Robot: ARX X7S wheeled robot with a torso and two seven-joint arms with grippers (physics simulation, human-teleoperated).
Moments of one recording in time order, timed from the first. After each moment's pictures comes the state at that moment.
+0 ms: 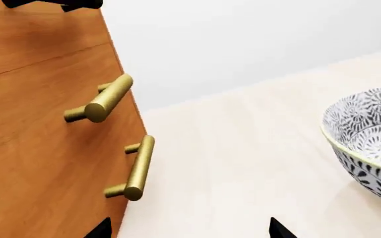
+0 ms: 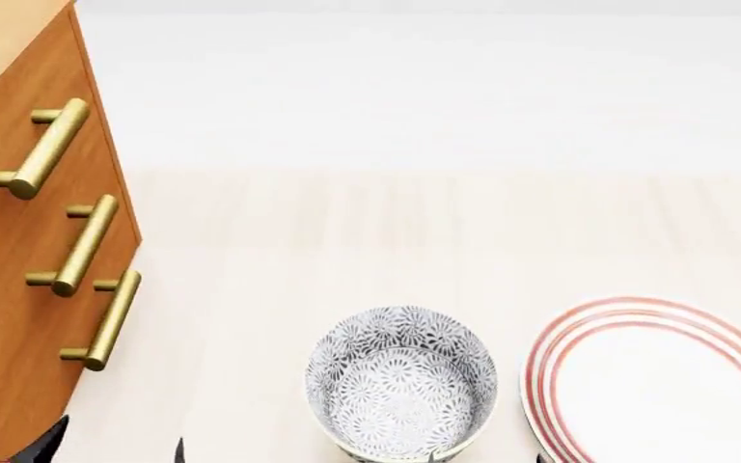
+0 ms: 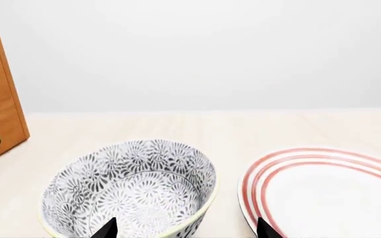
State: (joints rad) left arm -0.10 -0.22 0.32 0.00 -0.02 -0.16 -0.27; right arm 0.00 0.20 -0.24 -0.01 0.22 -0.04 0.19
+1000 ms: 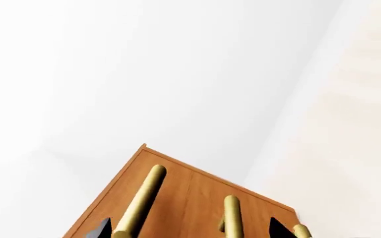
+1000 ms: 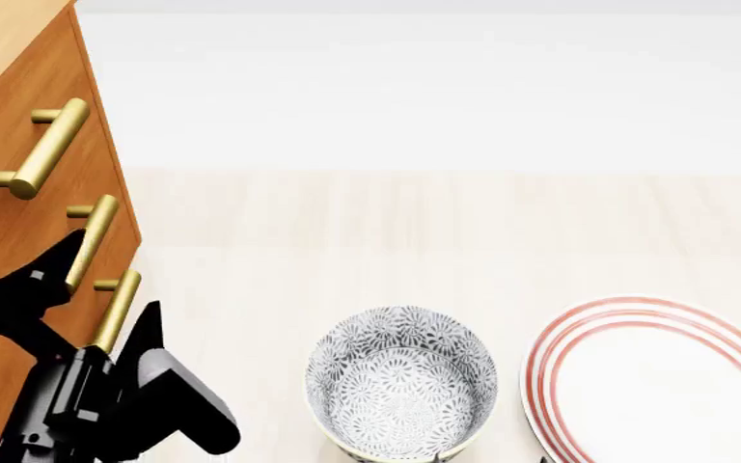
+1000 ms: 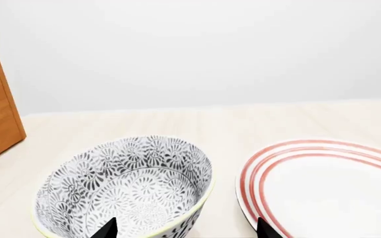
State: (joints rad) left arm -0.54 -0.38 0.73 0.05 0.63 -0.65 -0.17; right arm 0.01 0.21 -0.25 0.01 0.27 -0.03 0.21
